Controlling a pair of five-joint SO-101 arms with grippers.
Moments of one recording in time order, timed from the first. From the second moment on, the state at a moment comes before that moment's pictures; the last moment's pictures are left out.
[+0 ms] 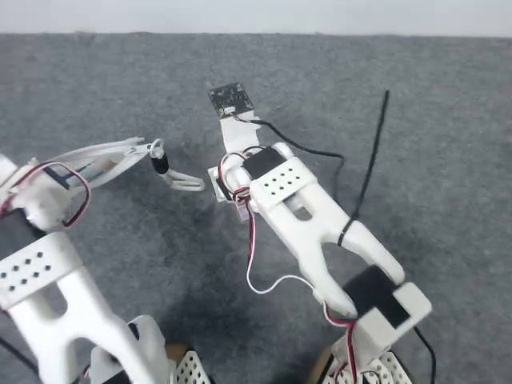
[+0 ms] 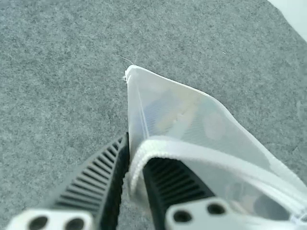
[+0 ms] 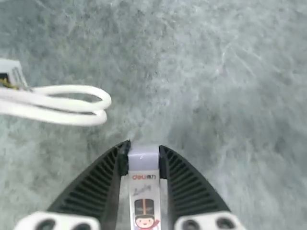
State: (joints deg) left arm -39.1 -38.7 27.7 74.6 22.5; right arm -39.3 6.2 6.7 58.9 -15.2
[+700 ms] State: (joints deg) left arm -39.1 -38.7 27.7 74.6 22.2; right arm -40.1 24.5 5.7 60.2 -13.3
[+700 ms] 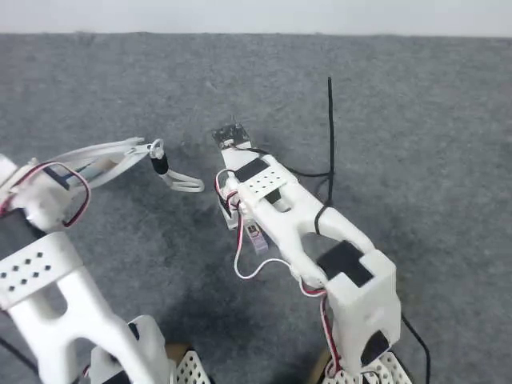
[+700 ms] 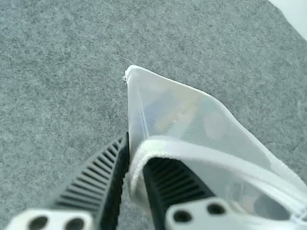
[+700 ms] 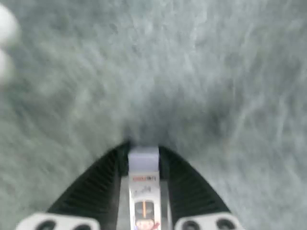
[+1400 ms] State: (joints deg) left arm -39.0 -38.7 27.7 74.6 22.2; right arm -42.0 28.0 -1.1 71.9 -12.0
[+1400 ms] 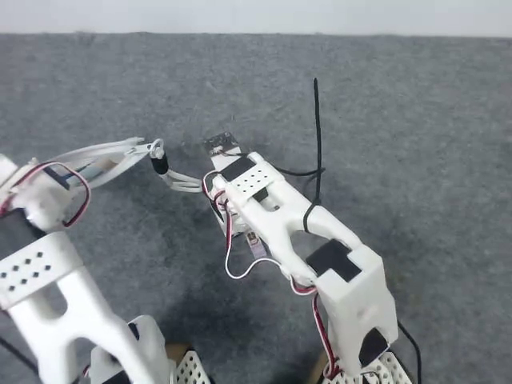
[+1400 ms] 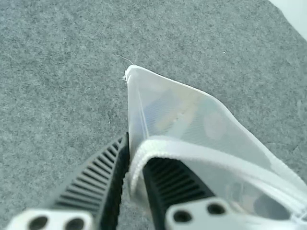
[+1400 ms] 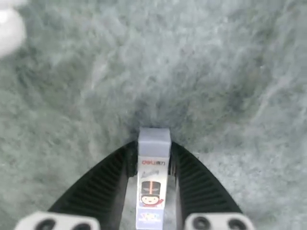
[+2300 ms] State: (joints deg) left arm -34.5 -38.8 27.7 74.8 22.2; right arm -40.9 16.9 -1.2 74.1 -9.8
